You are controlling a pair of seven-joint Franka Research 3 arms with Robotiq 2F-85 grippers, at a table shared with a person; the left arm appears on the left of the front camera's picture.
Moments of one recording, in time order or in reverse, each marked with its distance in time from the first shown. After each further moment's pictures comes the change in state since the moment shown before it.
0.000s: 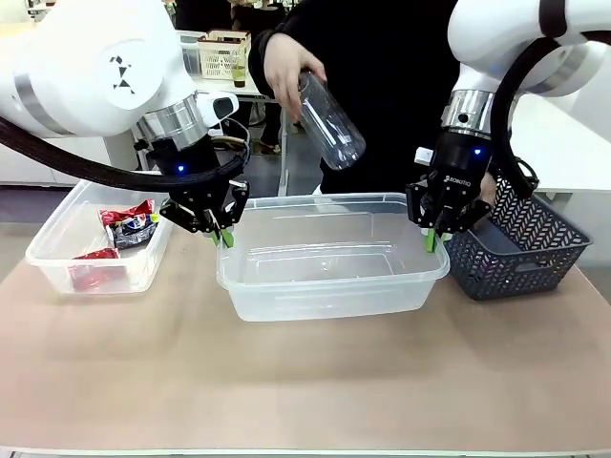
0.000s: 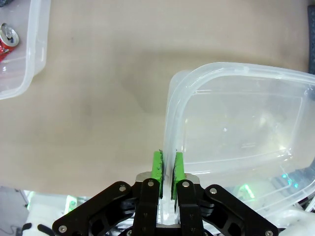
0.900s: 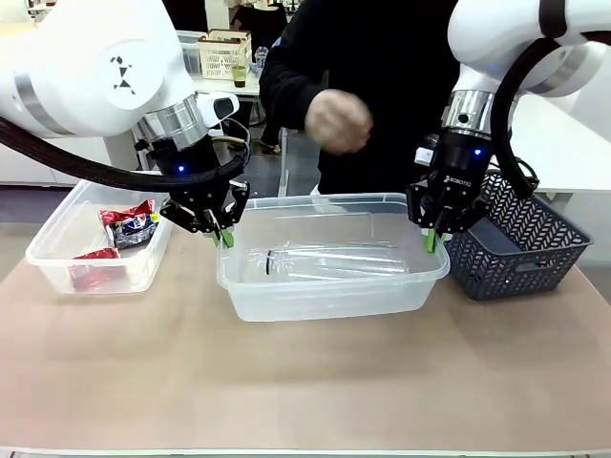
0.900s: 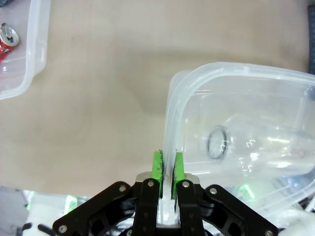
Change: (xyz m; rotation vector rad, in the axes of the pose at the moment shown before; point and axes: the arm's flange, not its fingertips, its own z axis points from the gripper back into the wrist) left arm 0.000 0.000 0.000 0.000 0.001 0.000; right arm 0.000 0.000 0.000 0.000 0.001 0.000
